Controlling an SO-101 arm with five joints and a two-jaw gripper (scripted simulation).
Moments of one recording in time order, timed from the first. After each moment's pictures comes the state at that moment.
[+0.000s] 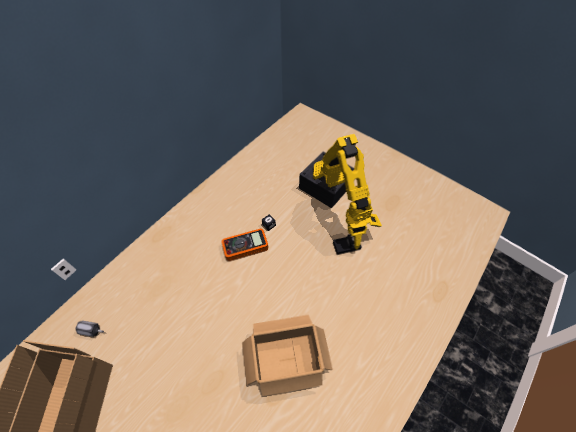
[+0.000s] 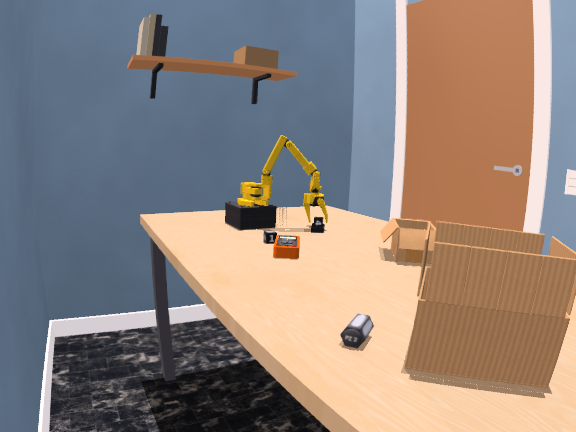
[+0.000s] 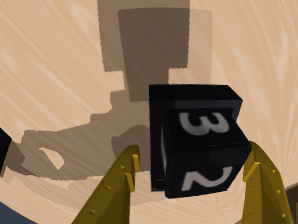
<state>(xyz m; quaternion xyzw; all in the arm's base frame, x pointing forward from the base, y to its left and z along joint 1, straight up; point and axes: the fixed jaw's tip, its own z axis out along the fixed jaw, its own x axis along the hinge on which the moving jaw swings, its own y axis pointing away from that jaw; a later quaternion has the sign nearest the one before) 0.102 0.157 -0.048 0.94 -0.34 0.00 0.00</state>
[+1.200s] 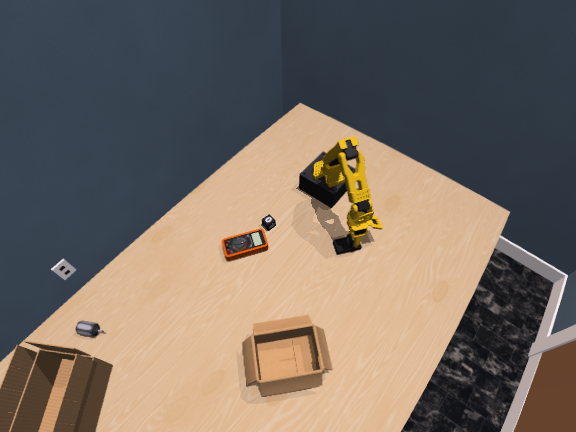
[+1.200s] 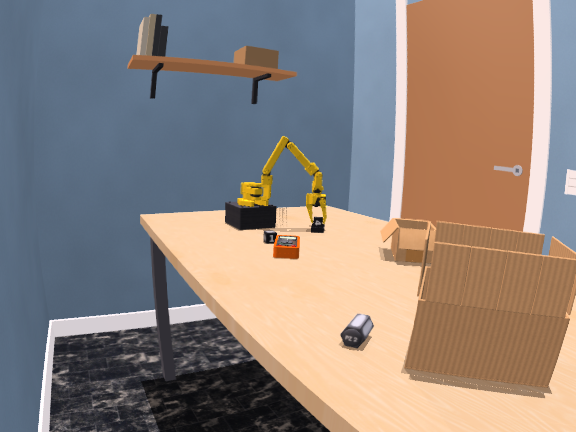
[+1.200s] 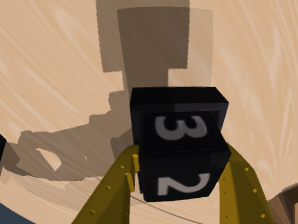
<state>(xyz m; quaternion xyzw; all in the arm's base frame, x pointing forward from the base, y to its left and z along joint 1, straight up) 0.107 0.164 -0.049 0.94 -0.34 0.00 0.00</state>
